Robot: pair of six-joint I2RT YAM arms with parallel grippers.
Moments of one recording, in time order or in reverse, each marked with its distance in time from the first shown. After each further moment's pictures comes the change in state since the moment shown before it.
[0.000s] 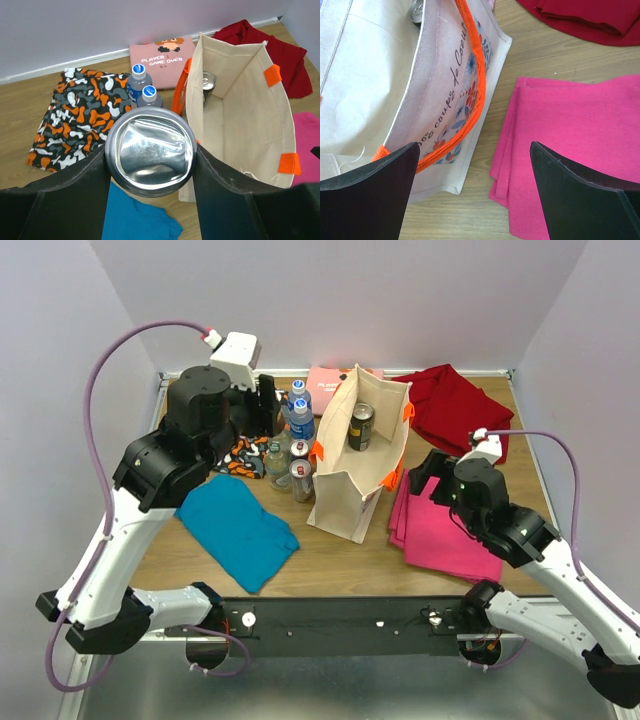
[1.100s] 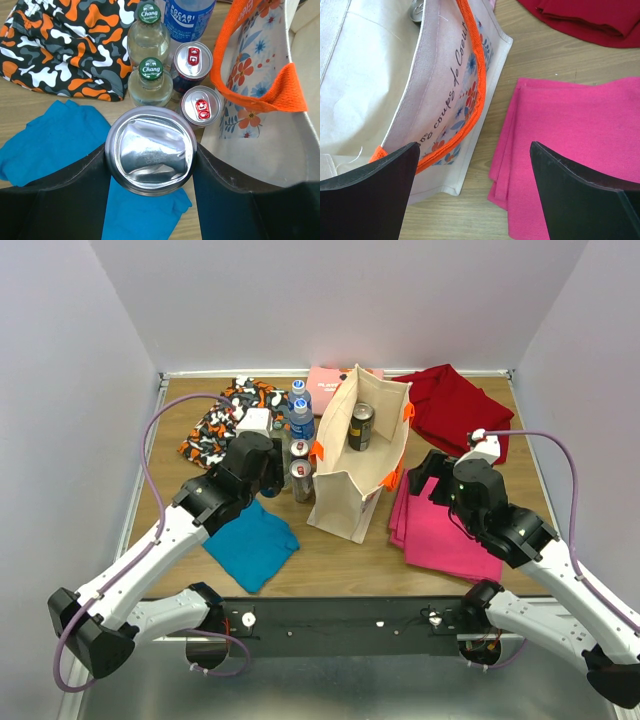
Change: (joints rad) left arm -0.003 -0.184 -0.729 0.236 -0.136 -0.235; right arm 0.000 0.006 -0.016 0.028 -0.006 -0.014
